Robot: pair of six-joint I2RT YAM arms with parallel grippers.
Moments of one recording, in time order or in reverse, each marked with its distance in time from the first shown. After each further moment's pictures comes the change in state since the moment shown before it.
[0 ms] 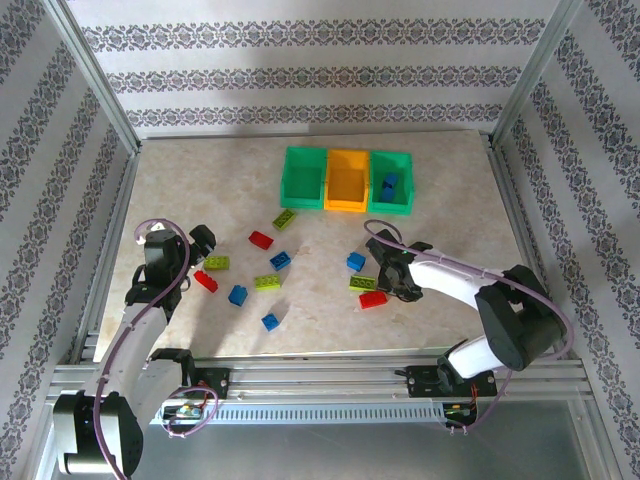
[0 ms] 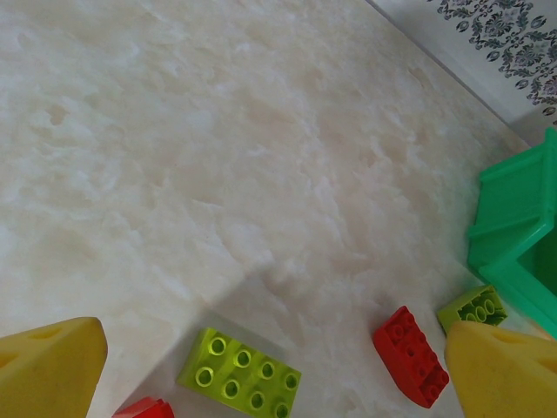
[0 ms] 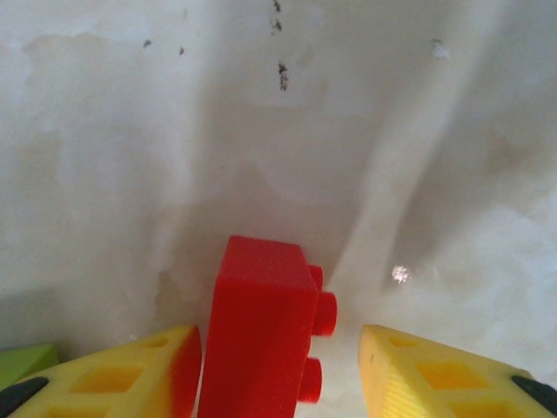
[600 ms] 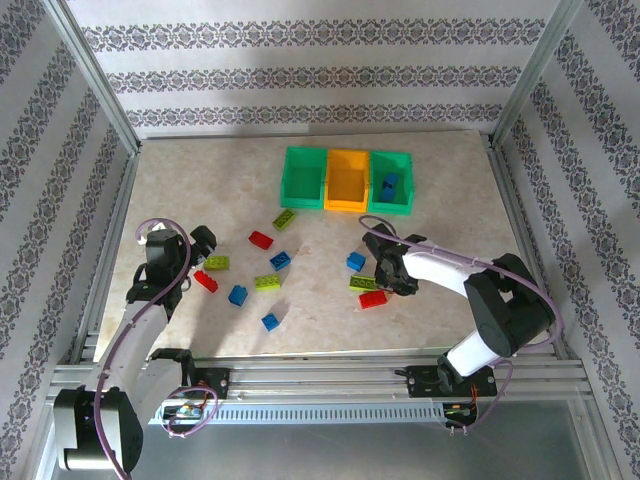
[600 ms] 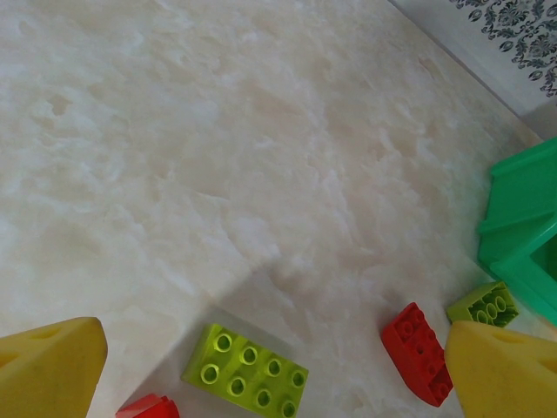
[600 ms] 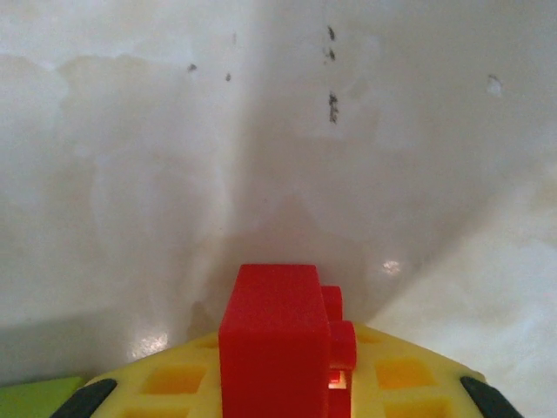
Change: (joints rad) left arm 0.000 0.021 0.000 0.000 0.000 0.000; right arm -0.010 0.085 0.076 -0.016 -0.018 -0.055
